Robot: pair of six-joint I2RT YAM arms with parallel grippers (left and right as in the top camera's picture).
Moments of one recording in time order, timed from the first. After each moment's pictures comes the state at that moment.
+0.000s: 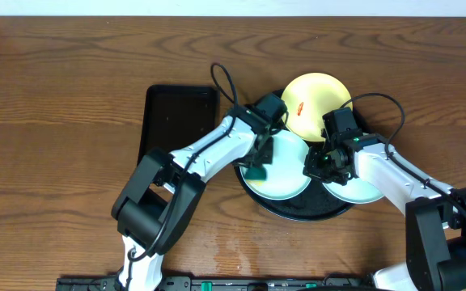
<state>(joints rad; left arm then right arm) -0.65 2.02 1.40 -0.84 0.00 -0.60 0.26 1.68 0.86 -0.57 -0.23 0.57</state>
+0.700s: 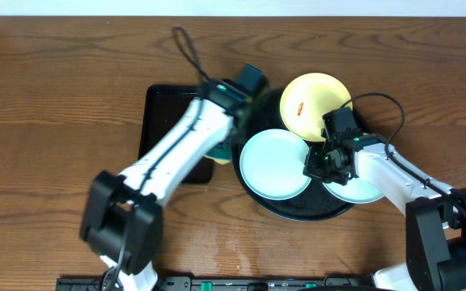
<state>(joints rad) -0.54 1.84 1.55 -1.16 -0.23 -0.56 0.26 1.68 0.86 -0.58 -0.23 0.57</state>
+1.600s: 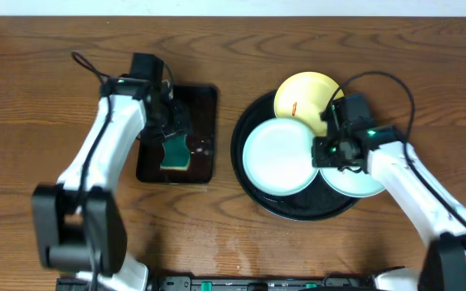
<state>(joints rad) -0.10 1.74 1.34 -0.98 0.23 -0.37 0.26 1.53 0.98 -0.70 -0.16 0.26</state>
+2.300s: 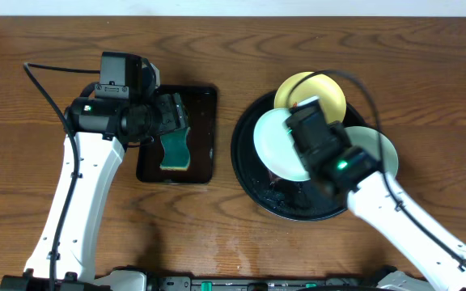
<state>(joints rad) -0.10 1.44 1.35 -1.00 0.24 -0.36 0.63 1.38 1.02 -0.66 0.57 0.04</state>
